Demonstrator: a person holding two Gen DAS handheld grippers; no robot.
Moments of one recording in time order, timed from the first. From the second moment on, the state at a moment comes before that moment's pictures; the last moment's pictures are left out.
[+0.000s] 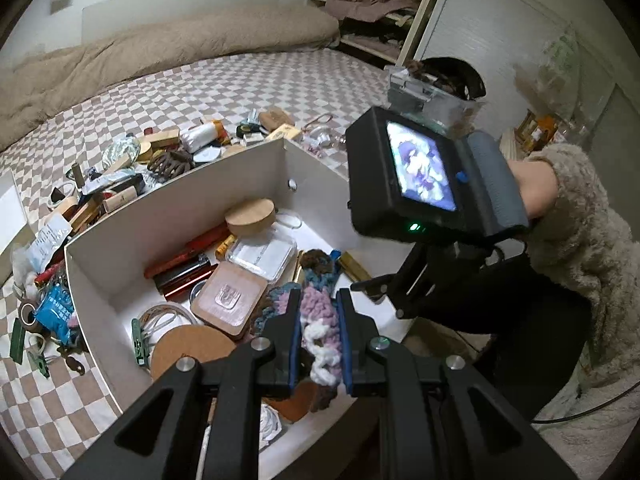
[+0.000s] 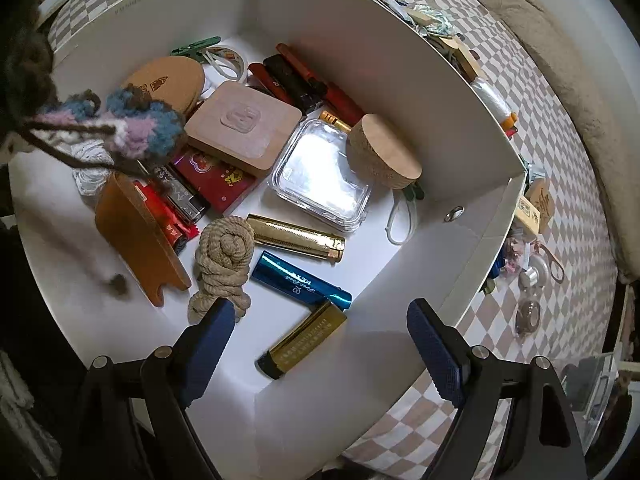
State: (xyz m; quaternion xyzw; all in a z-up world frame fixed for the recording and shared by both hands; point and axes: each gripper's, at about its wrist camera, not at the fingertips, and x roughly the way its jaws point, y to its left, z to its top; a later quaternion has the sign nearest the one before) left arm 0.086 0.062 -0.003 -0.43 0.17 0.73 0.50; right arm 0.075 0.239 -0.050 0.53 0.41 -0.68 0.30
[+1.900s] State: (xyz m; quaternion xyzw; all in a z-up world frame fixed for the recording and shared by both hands) left arm 0.033 0.045 -0.032 -0.48 0.16 0.79 0.35; right arm 0.063 0.240 -0.005 0.47 0.31 -0.77 0.29
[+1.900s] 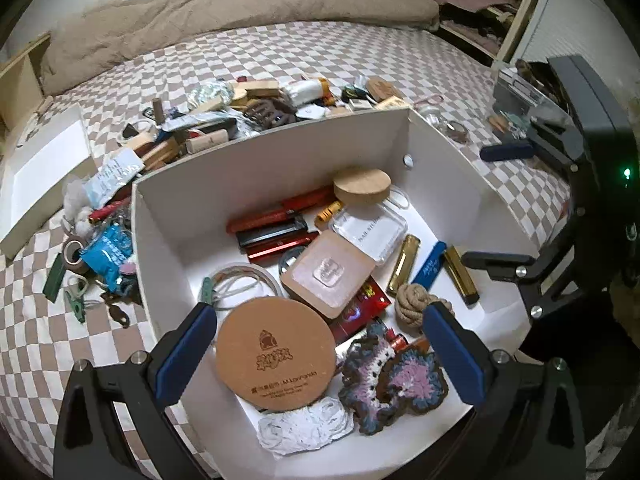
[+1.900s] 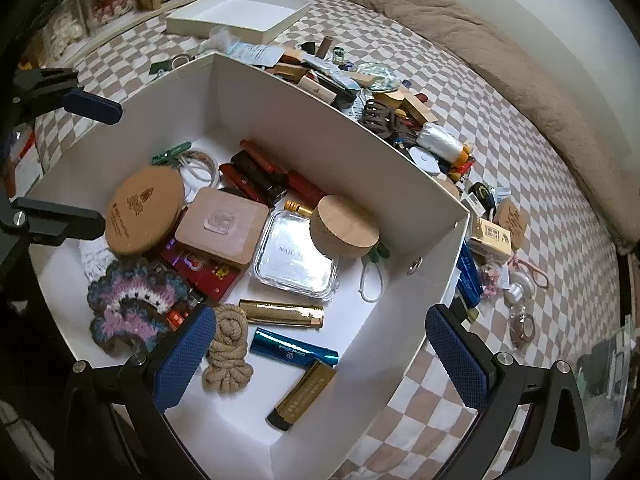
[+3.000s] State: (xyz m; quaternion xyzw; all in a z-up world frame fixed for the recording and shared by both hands) left arm 0.031 0.002 0.031 -0.38 0.10 0.88 0.28; right arm 0.065 0.299 0.075 0.37 0.13 -0.89 0.24
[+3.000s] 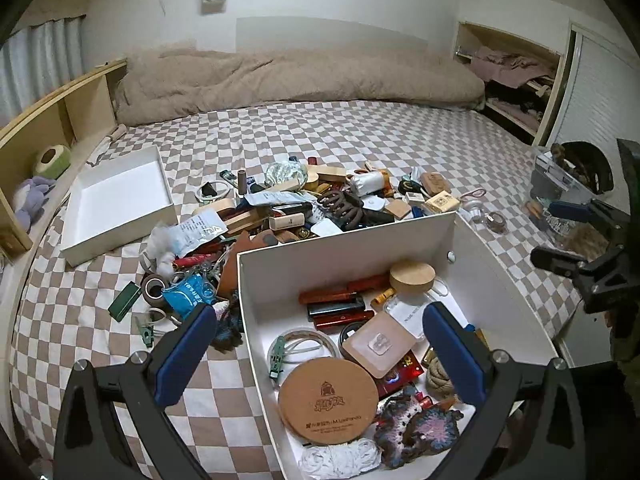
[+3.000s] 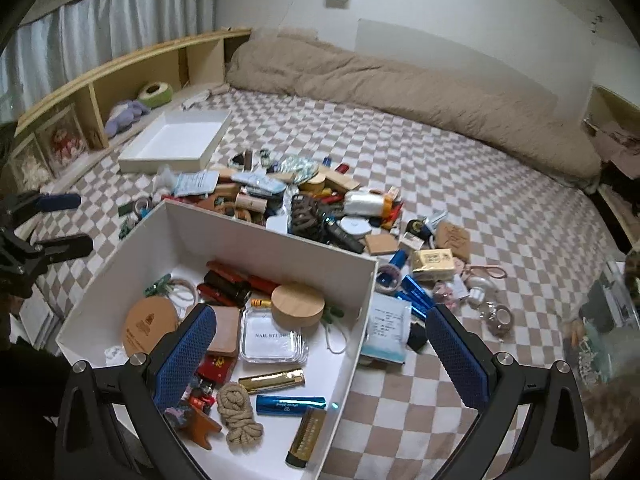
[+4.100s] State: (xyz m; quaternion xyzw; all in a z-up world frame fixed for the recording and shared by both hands) left arm 0.082 -0.041 0.065 -0.33 0.10 0.91 0.24; right arm 0.138 0.339 0.106 0.30 0.09 -0.92 0.22
